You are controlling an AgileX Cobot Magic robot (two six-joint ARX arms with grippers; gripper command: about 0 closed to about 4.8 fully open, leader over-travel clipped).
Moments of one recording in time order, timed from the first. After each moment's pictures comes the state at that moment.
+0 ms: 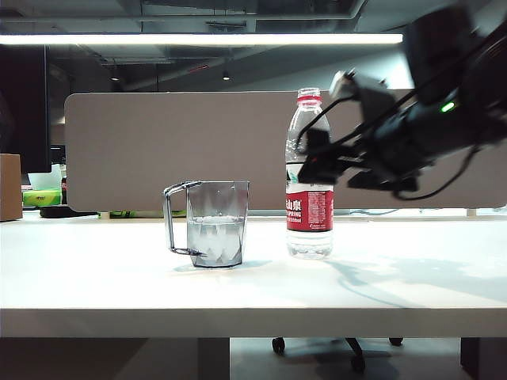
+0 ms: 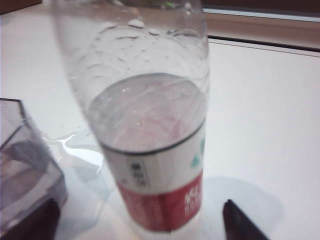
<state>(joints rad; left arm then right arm) 0.04 0.05 0.31 -0.25 0.54 -0.11 0.41 1.65 0.64 0.76 -0.04 0.05</state>
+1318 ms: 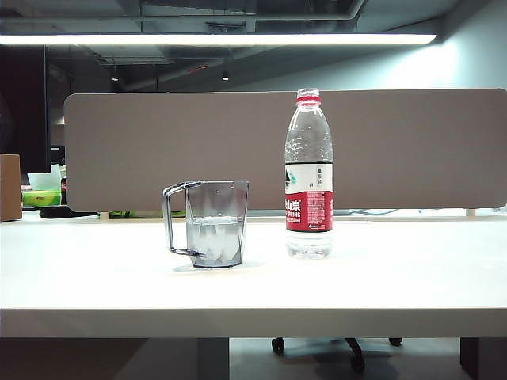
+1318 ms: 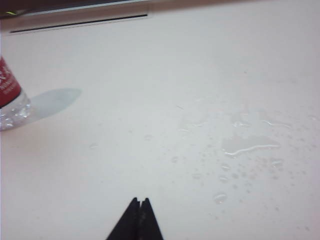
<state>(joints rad) 0.04 0.04 0.31 -0.25 0.54 -0.11 0.07 0.18 0.04 -0.12 0.11 0.13</state>
